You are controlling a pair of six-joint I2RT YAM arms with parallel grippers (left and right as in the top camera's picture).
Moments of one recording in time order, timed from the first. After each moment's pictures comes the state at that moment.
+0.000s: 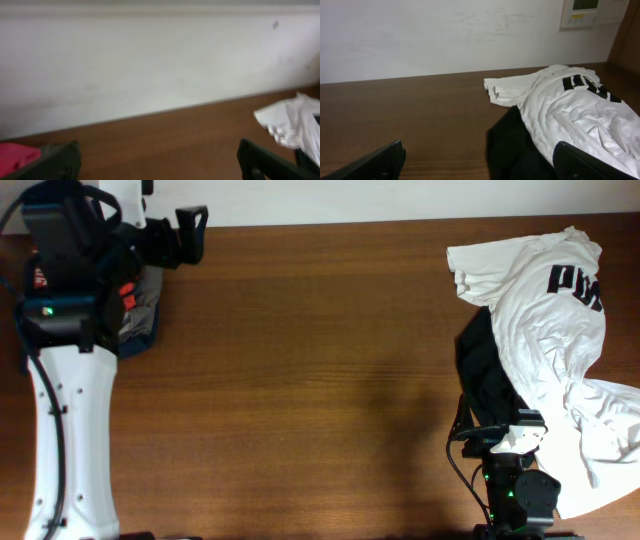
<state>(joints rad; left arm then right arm) 0.05 1.55 1.75 -0.56 0.34 0.01 -0.10 0.01 0.01 -0.07 -0.05 0.06</state>
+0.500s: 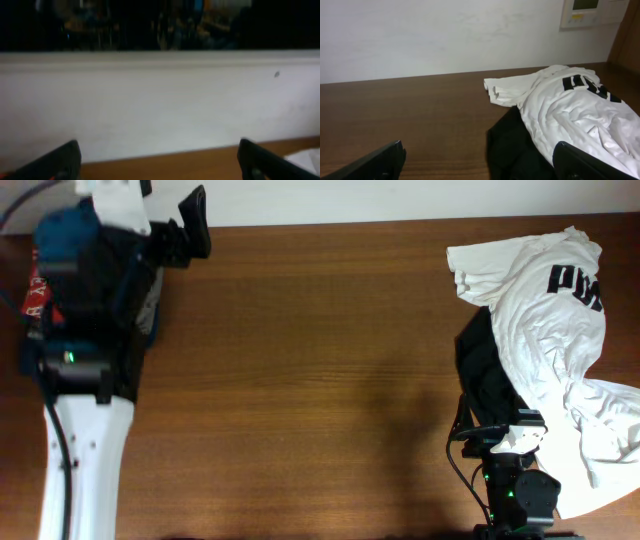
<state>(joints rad) -0.04 1.36 1.53 -0.26 0.13 -0.05 -0.10 0.01 0.01 -0.07 -0.05 0.06</state>
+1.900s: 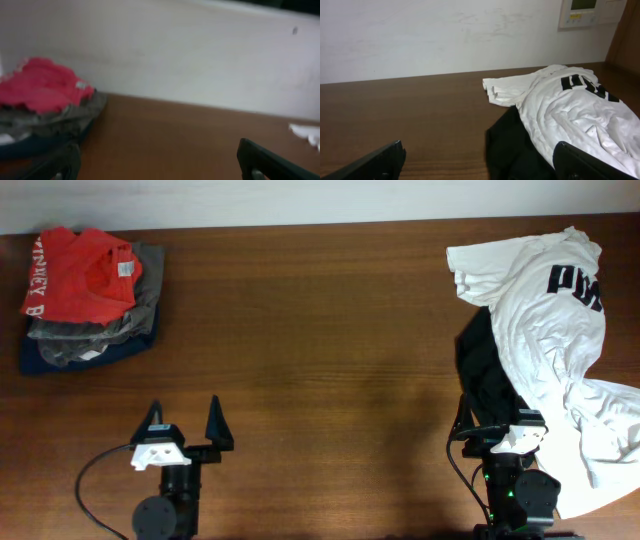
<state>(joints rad) -0.13 0.07 0.02 0.09 -0.13 -0.16 -0.10 0.01 0.01 -0.07 -0.04 0.06</state>
